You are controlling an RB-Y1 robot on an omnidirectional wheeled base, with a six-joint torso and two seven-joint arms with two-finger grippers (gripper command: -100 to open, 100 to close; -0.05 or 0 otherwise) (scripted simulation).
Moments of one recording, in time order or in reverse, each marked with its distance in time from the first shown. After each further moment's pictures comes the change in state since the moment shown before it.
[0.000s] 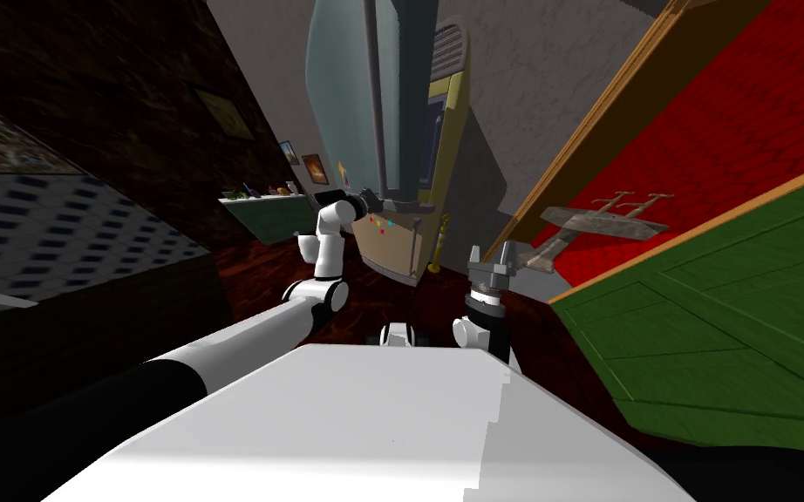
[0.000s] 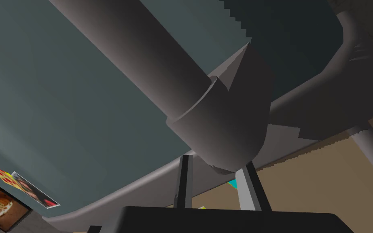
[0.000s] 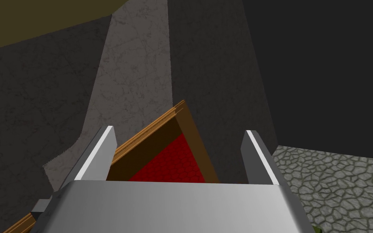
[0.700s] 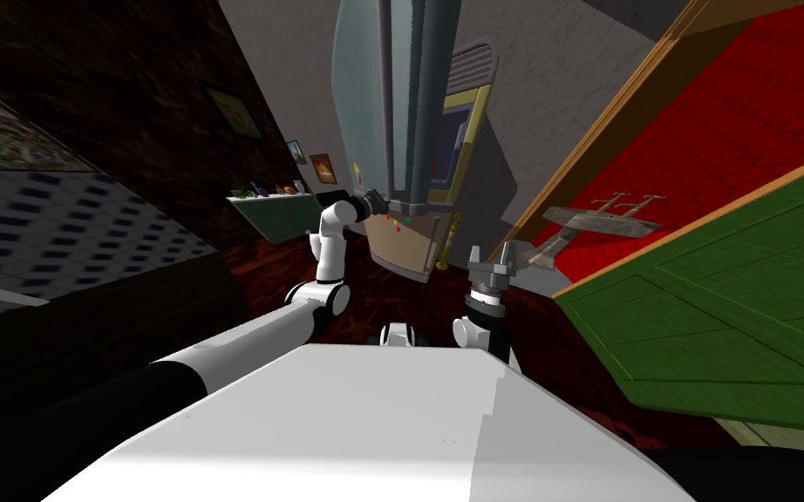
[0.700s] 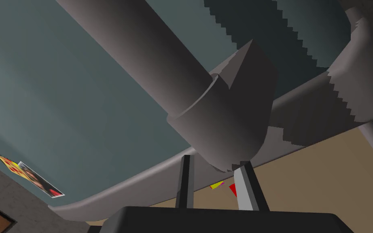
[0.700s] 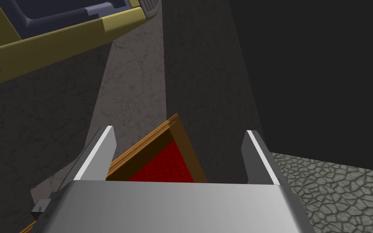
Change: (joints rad) left arm 0.026 -0.023 -0.030 -0.073 0.081 0.060 -0.015; right arm 0.000 0.000 0.000 0.000 0.000 0.000 0.000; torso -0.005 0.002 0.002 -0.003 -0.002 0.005
